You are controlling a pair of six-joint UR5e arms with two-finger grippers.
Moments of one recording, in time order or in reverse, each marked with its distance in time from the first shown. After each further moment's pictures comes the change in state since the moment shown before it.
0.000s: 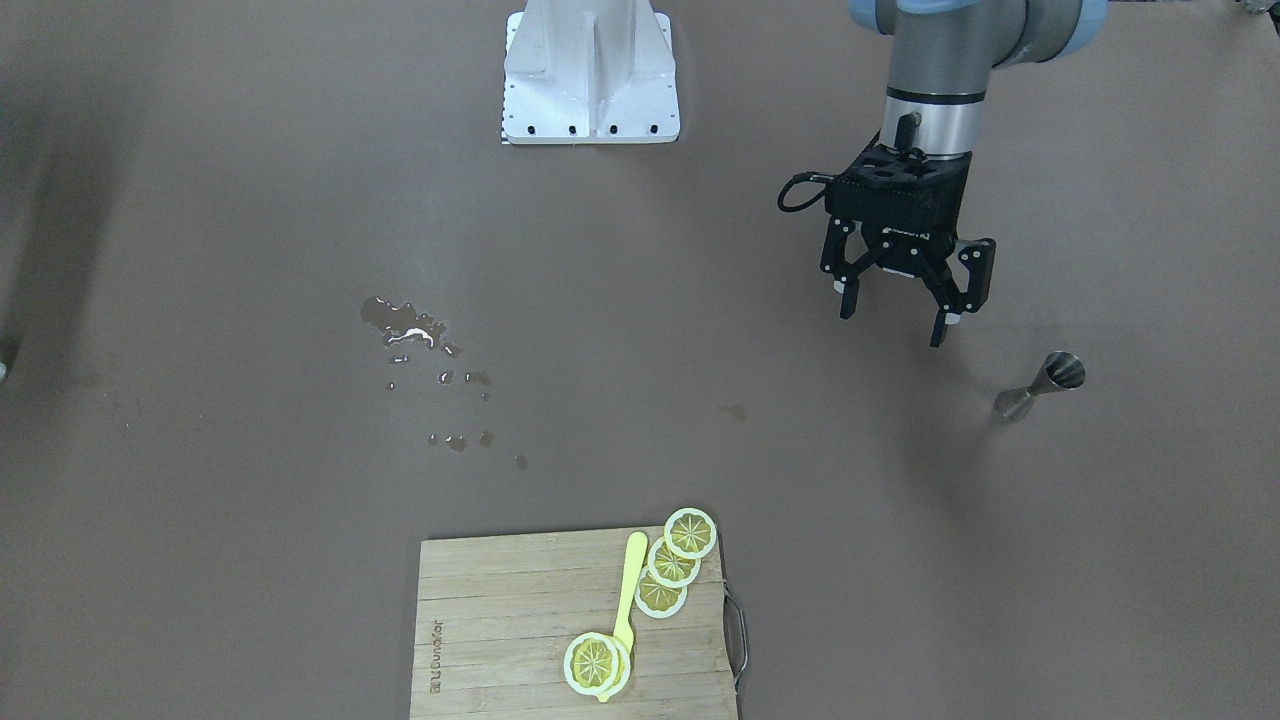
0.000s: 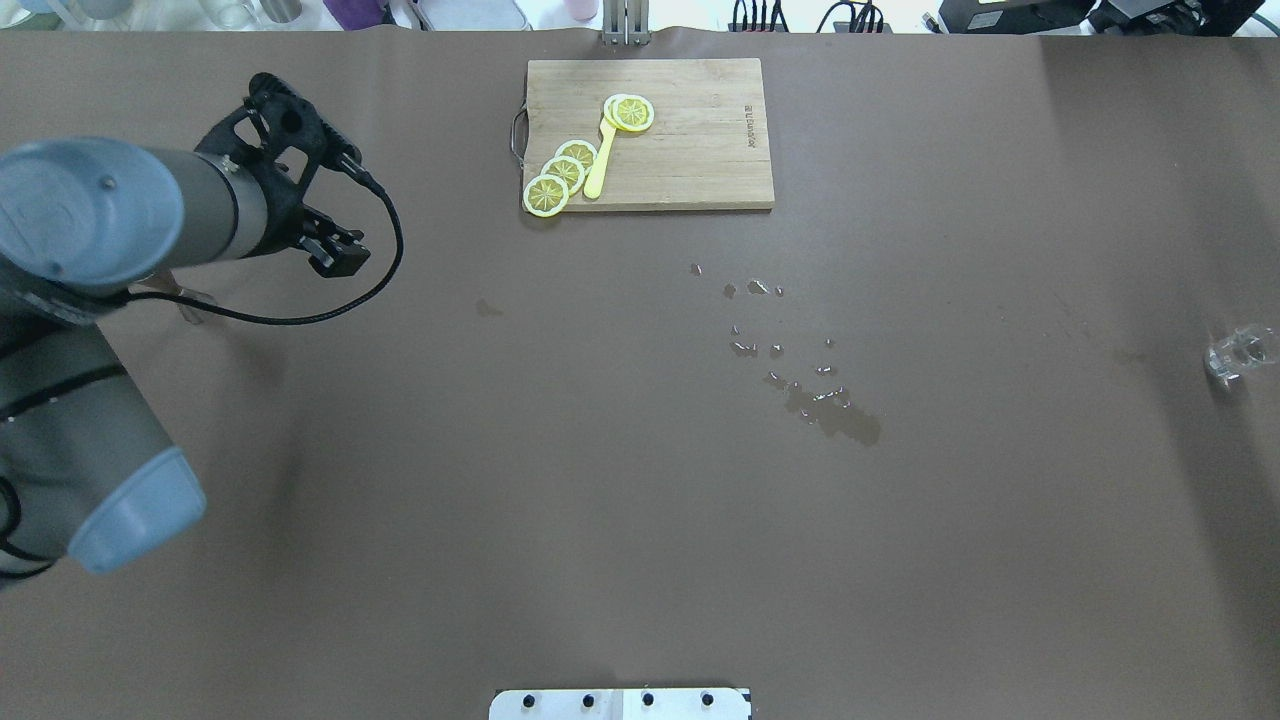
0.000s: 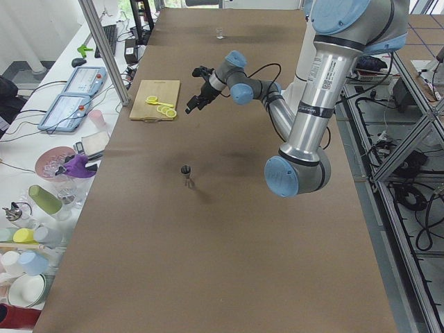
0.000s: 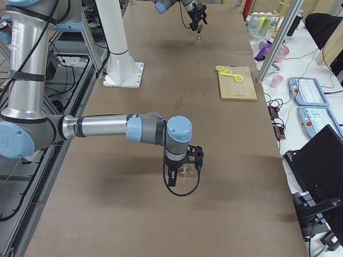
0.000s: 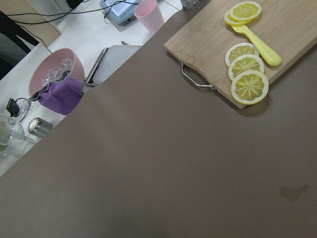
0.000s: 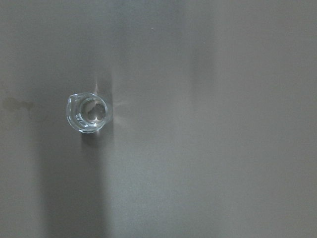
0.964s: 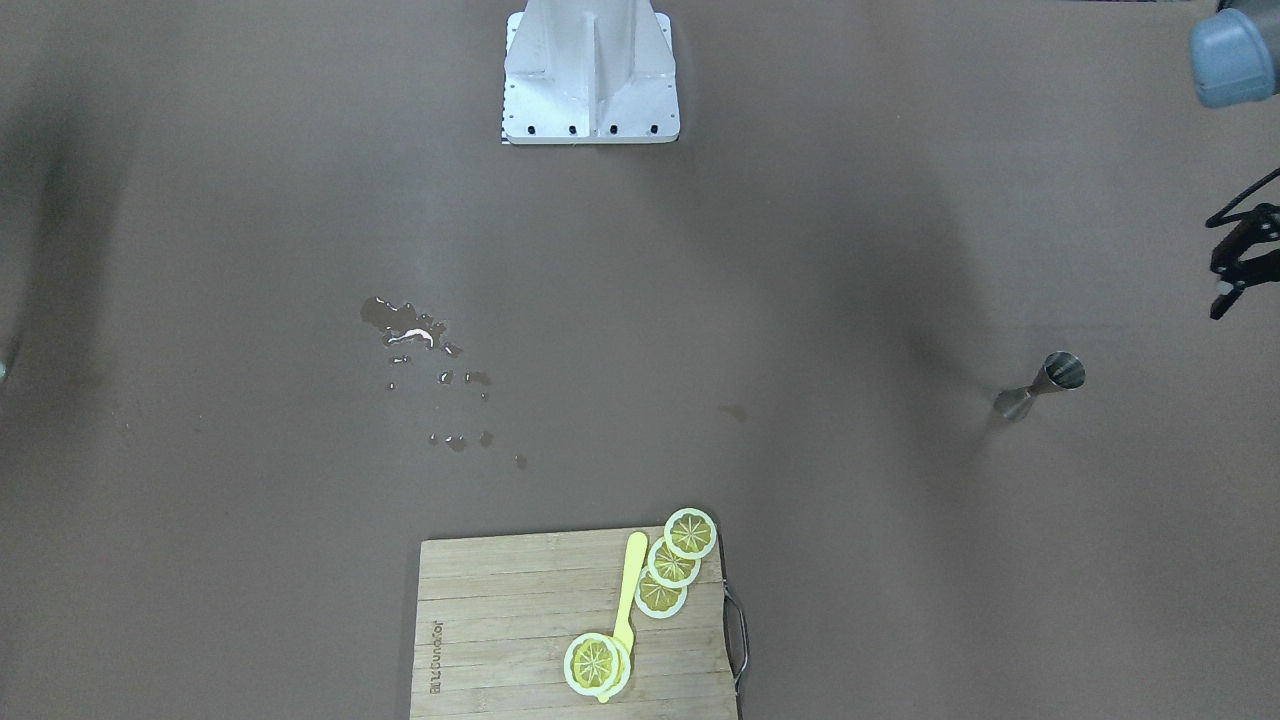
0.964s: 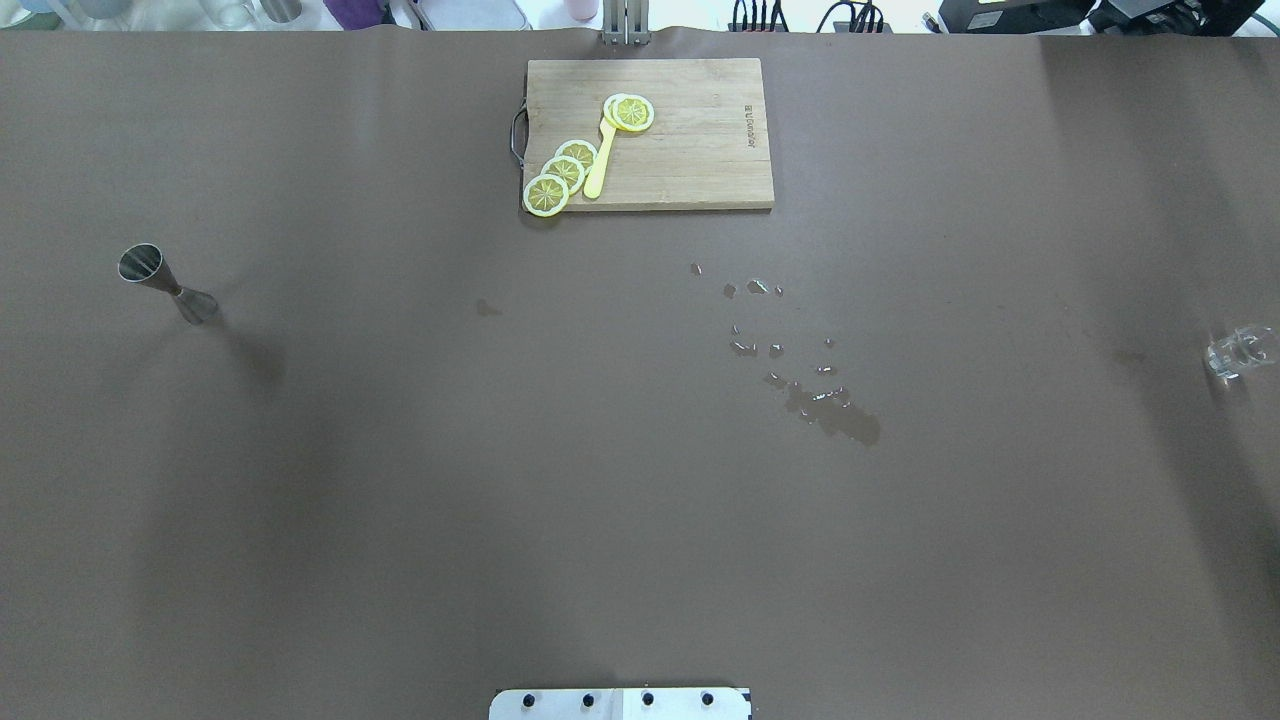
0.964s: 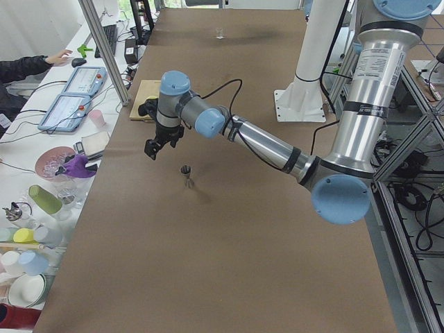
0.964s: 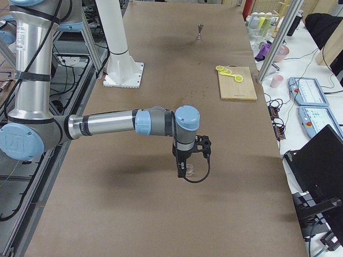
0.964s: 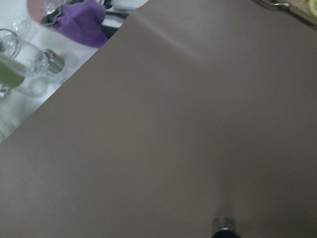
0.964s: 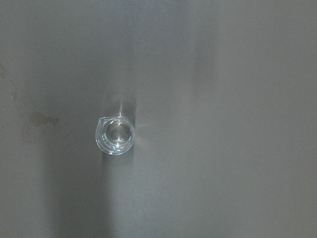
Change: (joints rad) left arm -0.629 0.225 0.171 0.003 -0.633 0.413; right arm -0.028 0.051 0.010 0.010 -0.001 0.005
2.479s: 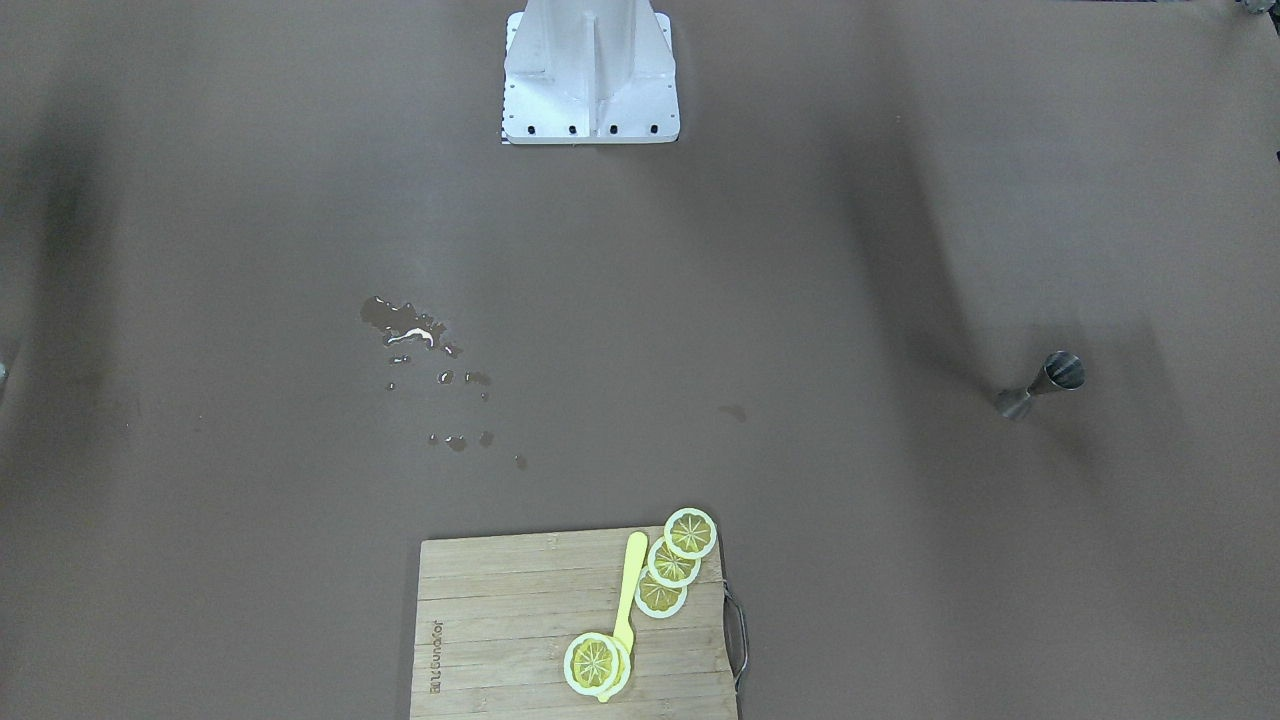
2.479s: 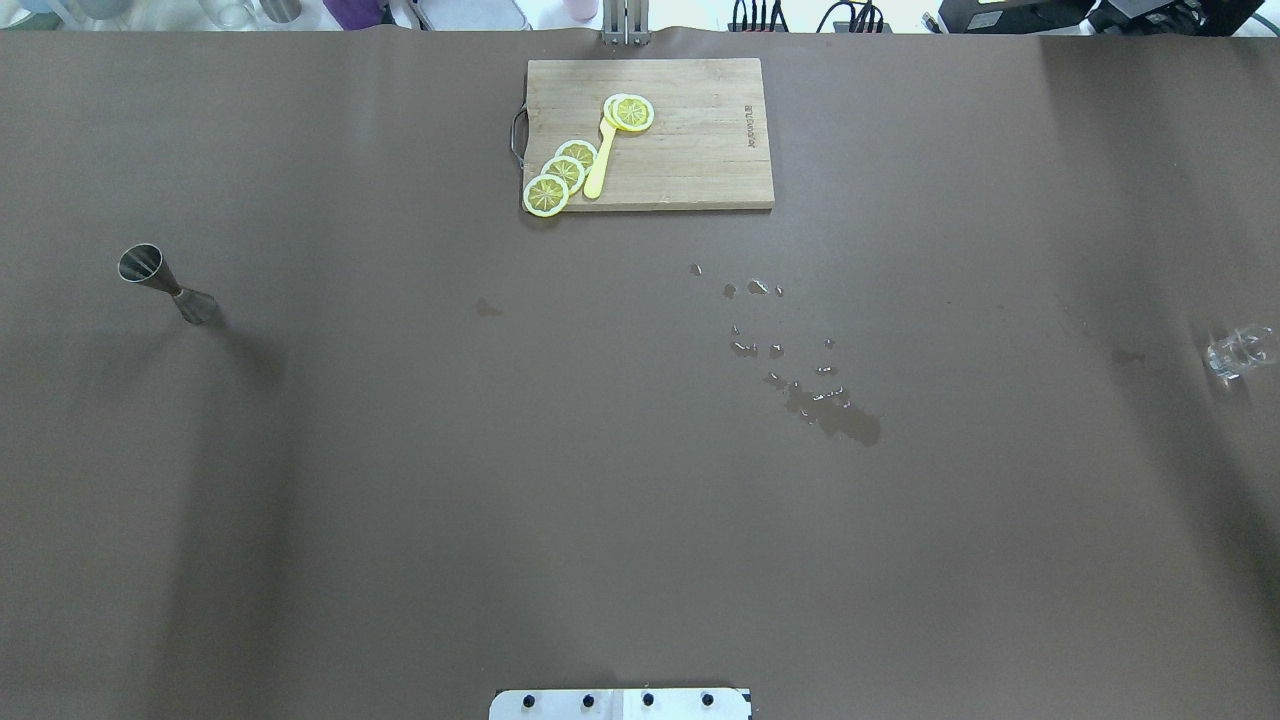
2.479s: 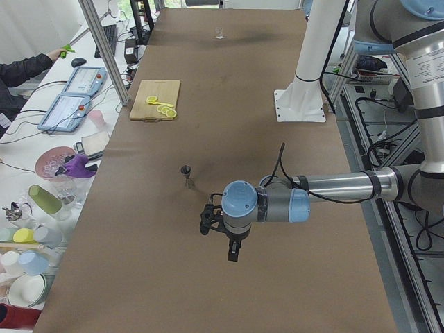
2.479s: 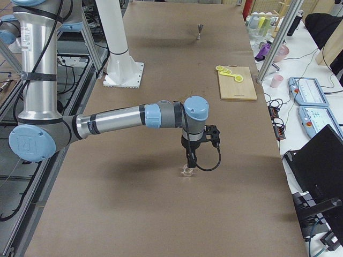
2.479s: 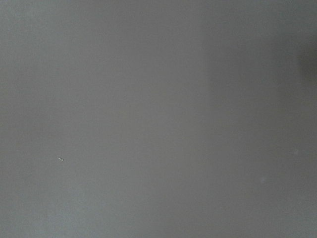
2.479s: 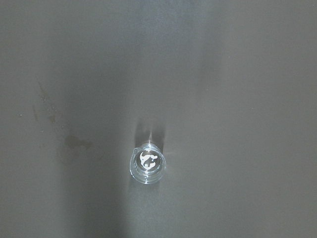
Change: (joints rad) left arm -0.198 0.445 -0.003 0.141 -0.147 0.048; right arm -0.026 0.065 -0.003 -0.001 0.028 0.002
